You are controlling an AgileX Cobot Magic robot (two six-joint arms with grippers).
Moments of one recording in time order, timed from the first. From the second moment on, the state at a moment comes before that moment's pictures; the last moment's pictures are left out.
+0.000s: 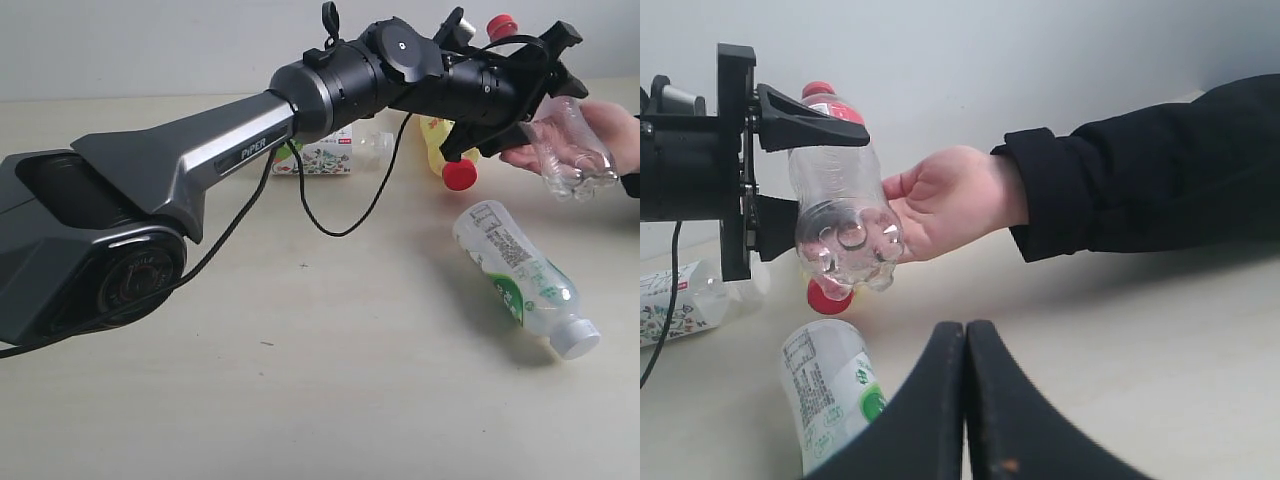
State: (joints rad) left arm -0.80 2.67 -2.50 -0.94 0.55 -0.29; right arm -0.08 0.01 0.00 0.02 0.29 0.21
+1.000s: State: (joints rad) left arm -0.80 2.67 -2.50 -0.94 0.54 -0.29; right arm -0.08 0.01 0.00 0.02 0.29 0.21
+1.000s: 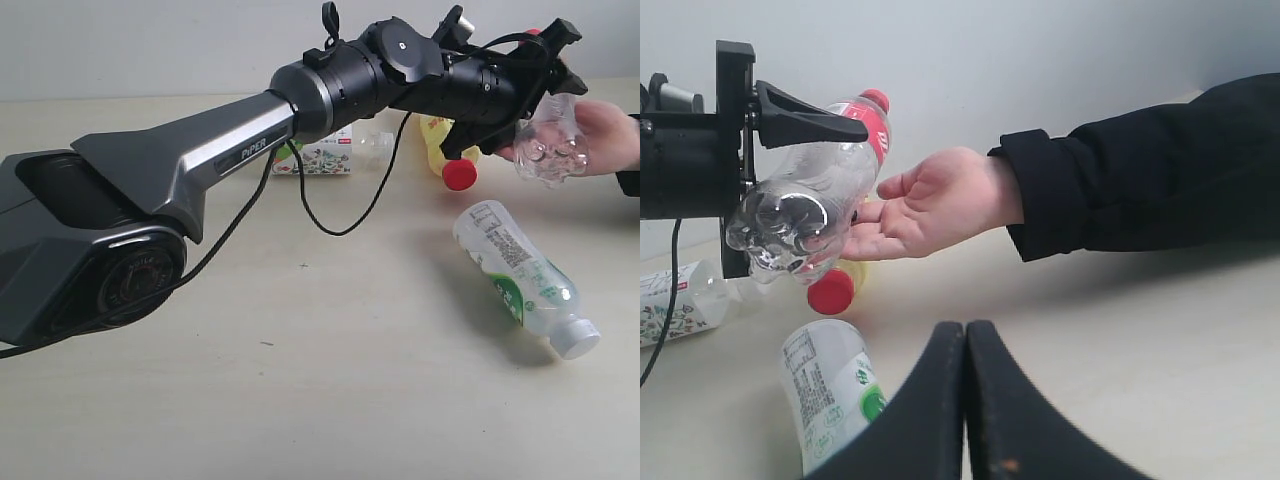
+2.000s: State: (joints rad) left arm -0.80 2.67 -2.50 -0.91 0.51 -0.28; right arm -0.08 0.01 0.00 0.02 0.29 0.21
